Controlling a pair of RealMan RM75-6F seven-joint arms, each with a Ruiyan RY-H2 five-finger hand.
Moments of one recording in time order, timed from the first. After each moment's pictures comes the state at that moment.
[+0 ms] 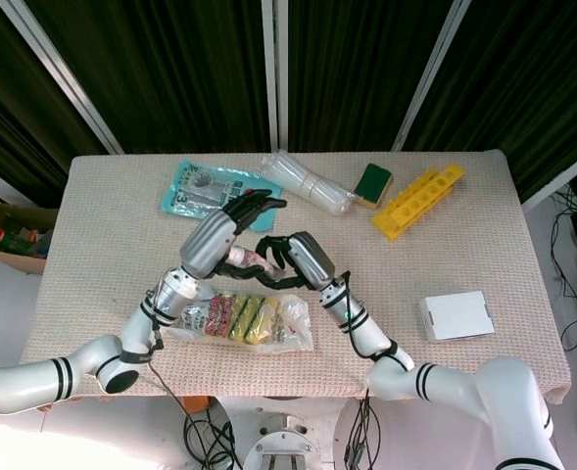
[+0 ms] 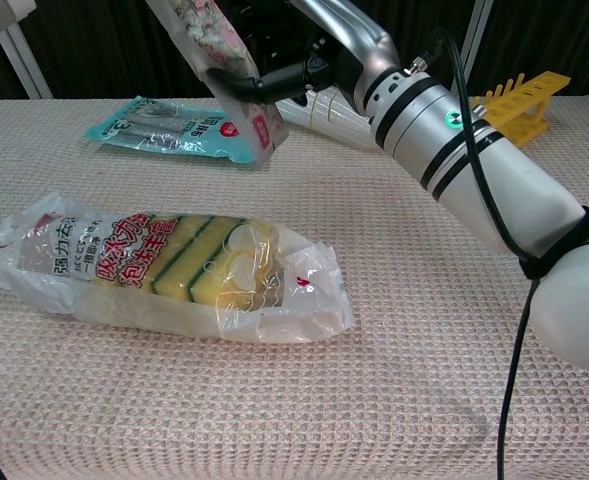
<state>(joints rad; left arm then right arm) -0.79 -1.48 -0.29 -1.57 1.54 1.22 -0.33 0.90 -1.92 0.26 -1.08 -1.52 1.24 0.65</state>
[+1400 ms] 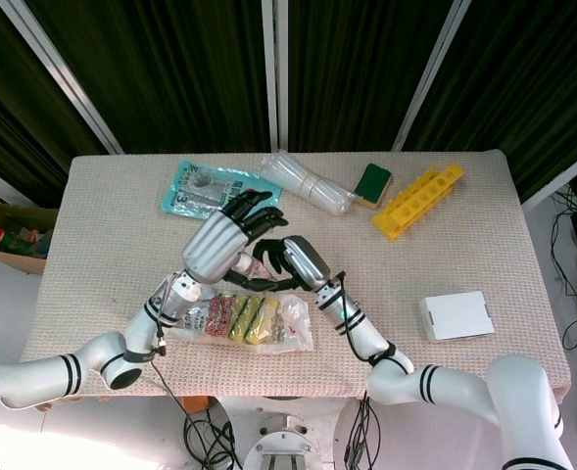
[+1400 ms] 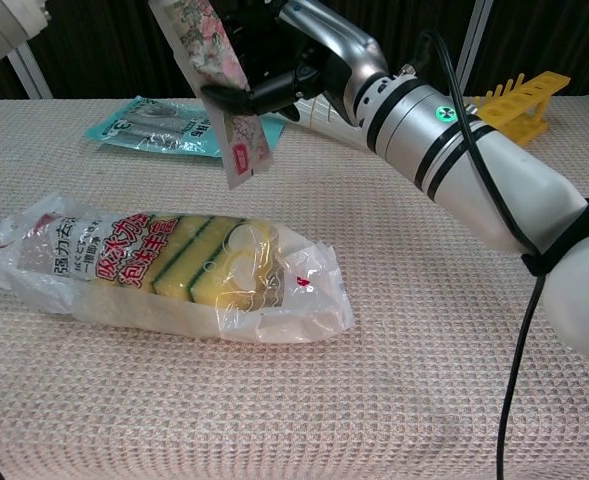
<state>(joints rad) -0.82 -1.52 -0.24 -1.48 1.60 1.28 0.04 0.90 -1.87 0.29 -1.21 -1.45 1.12 0.62</state>
